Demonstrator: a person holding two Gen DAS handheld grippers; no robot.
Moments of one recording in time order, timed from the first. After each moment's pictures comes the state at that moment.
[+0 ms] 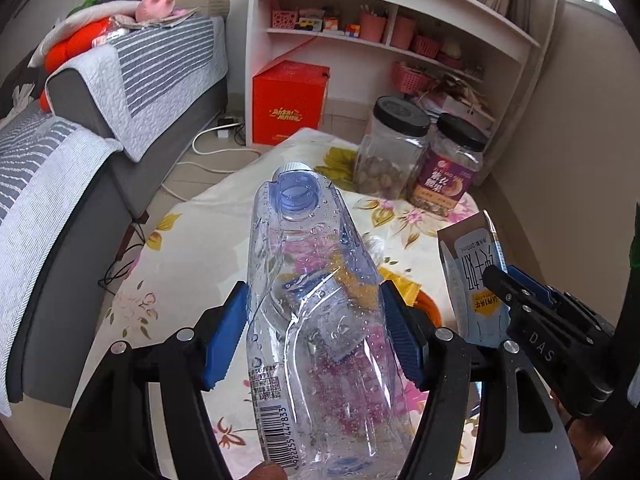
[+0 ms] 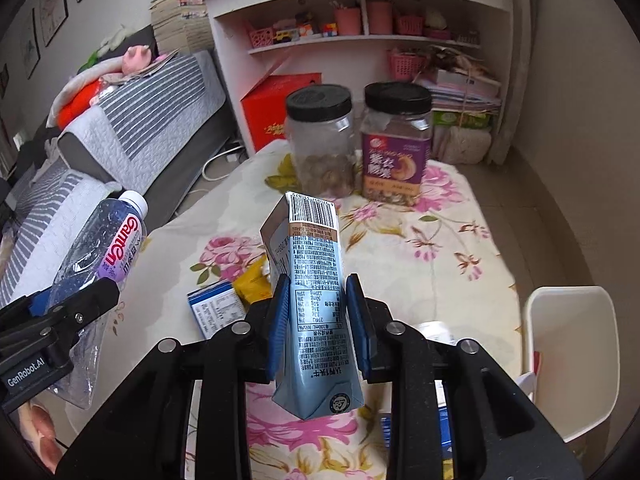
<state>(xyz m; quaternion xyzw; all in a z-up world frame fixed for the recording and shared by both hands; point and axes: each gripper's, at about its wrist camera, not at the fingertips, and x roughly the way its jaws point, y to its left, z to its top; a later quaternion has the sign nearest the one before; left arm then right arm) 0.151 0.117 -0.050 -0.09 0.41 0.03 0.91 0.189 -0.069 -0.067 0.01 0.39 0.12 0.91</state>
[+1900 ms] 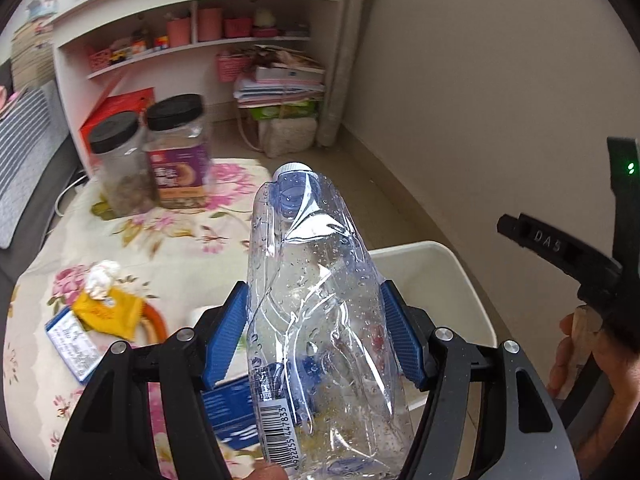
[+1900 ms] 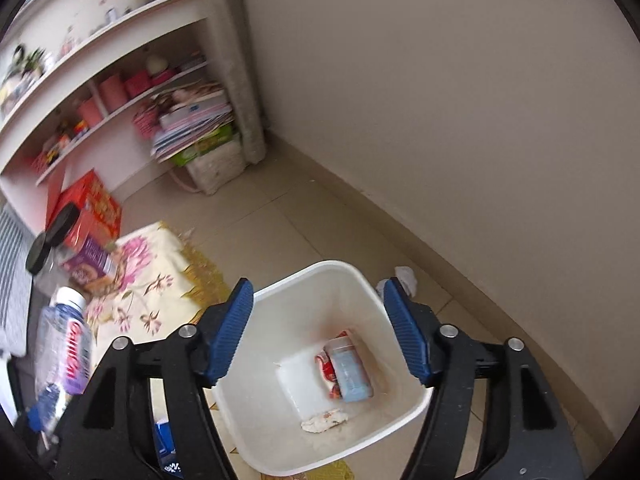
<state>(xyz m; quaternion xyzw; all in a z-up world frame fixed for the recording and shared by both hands) 0.162 -0.185 -0.053 0.01 0.40 -0.17 0.90 0.144 -0.400 -0.054 0.17 0.37 -0.23 0.89</state>
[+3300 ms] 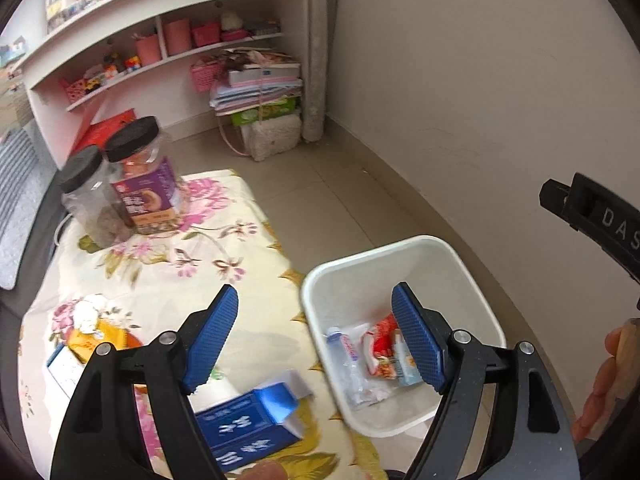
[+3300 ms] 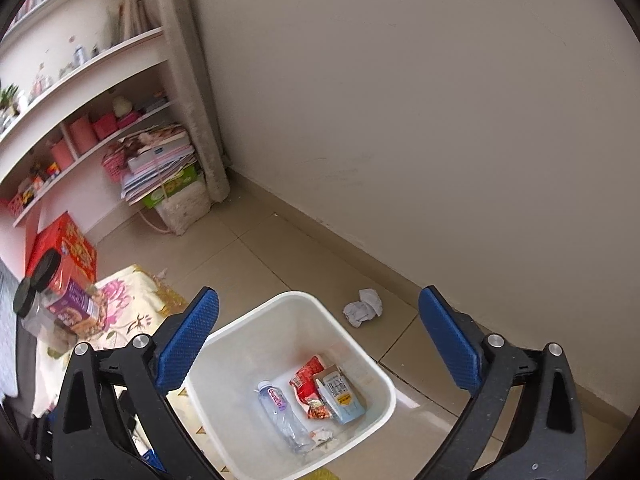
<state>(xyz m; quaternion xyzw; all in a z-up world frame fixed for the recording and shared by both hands) 0.177 -0.235 -0.056 0.08 0.40 -0.17 0.90 0.123 -0.402 -0.029 0.16 0.32 -0.30 0.89</state>
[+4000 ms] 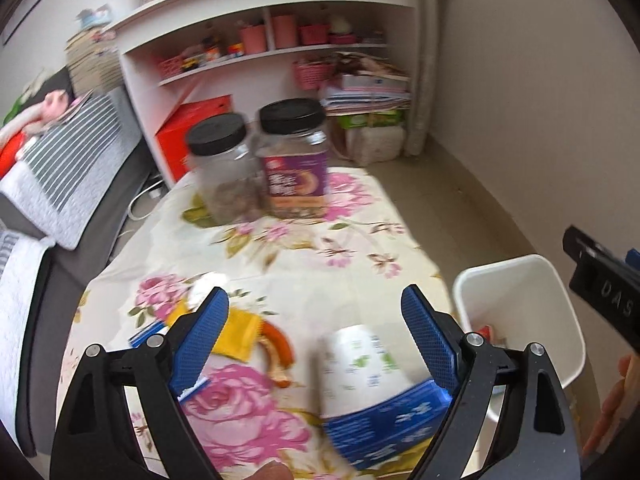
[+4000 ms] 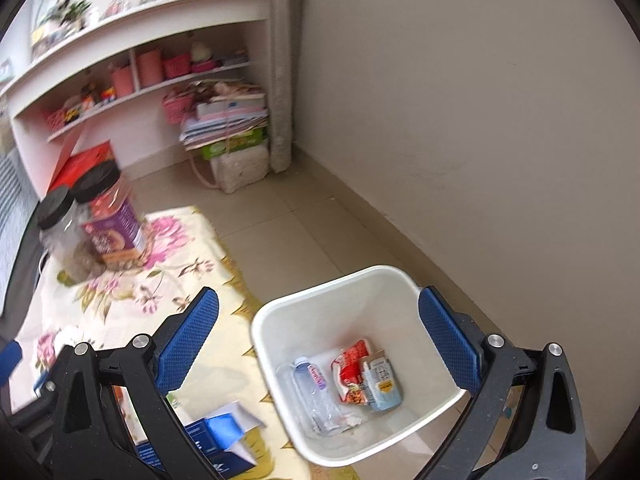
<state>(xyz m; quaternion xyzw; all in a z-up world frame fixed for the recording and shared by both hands) 0.194 -0.091 -0.059 0.05 0.39 -0.03 0.92 0.167 -0.276 -0.049 0.06 0.35 -0.22 0.91</state>
